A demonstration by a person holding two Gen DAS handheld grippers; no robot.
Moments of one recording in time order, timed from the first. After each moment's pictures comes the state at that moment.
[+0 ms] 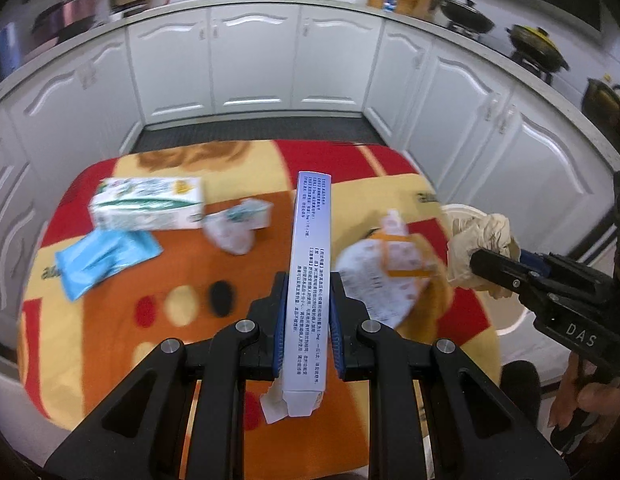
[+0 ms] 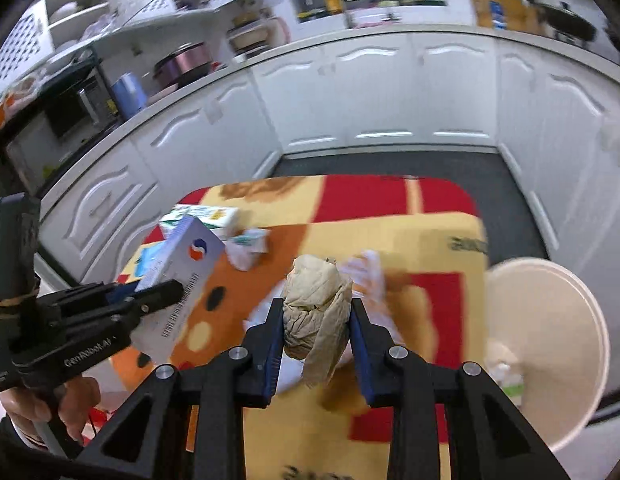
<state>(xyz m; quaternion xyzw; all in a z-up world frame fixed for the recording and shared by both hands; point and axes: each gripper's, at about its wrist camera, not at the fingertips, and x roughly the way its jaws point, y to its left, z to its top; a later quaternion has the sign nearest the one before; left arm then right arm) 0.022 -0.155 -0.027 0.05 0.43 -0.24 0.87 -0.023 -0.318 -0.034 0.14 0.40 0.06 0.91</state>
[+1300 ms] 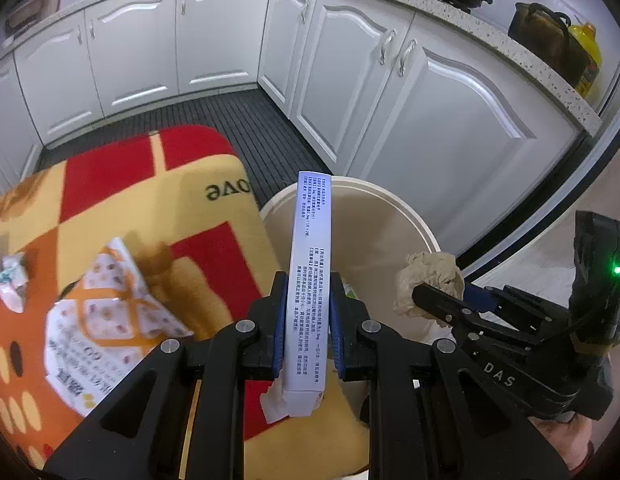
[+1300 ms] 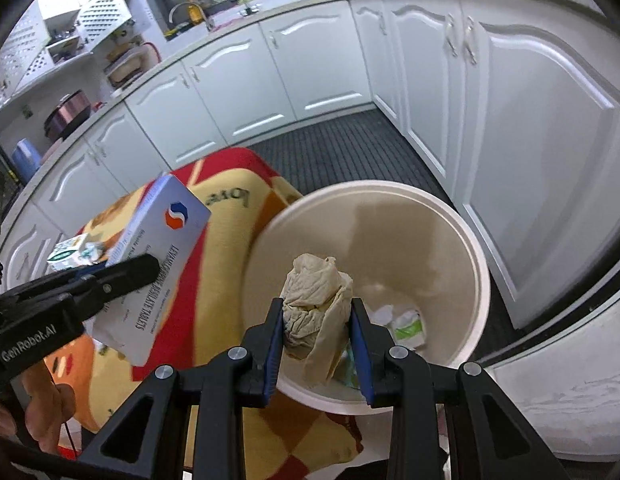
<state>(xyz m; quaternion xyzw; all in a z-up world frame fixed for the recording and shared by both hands) 0.000 -0.354 -0.055 0.08 0.46 -0.37 0.80 -0.093 -0.476 -0.093 0.21 0.43 -0.11 0.87</state>
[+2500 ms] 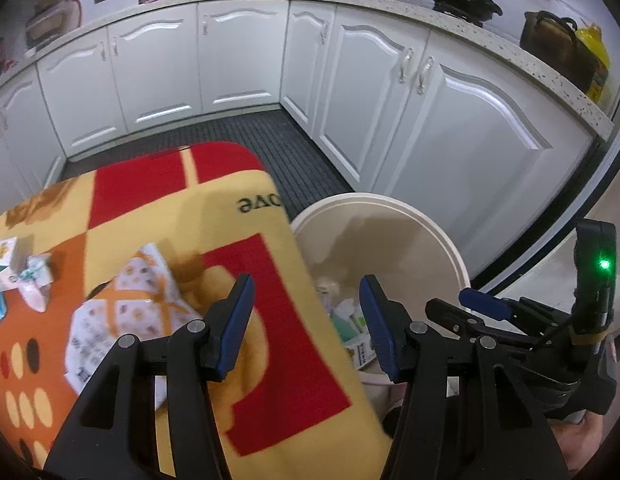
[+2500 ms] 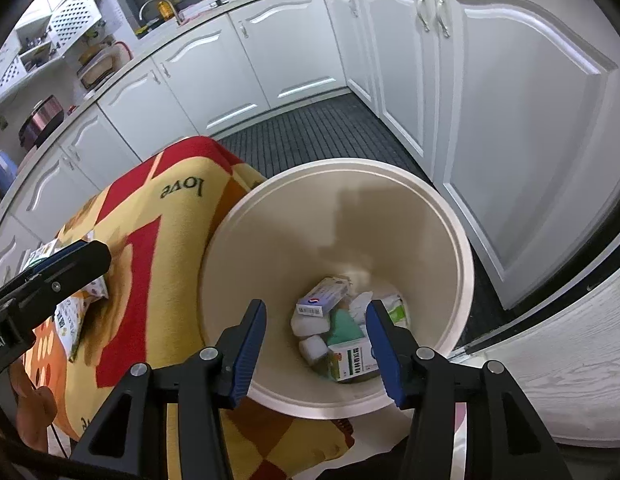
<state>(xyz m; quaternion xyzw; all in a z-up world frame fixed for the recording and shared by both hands) -0.002 -0.337 -0.052 0.09 0.42 -0.34 0.84 -0.089 -0.482 -0.110 0.22 0.45 -0.13 0.86</state>
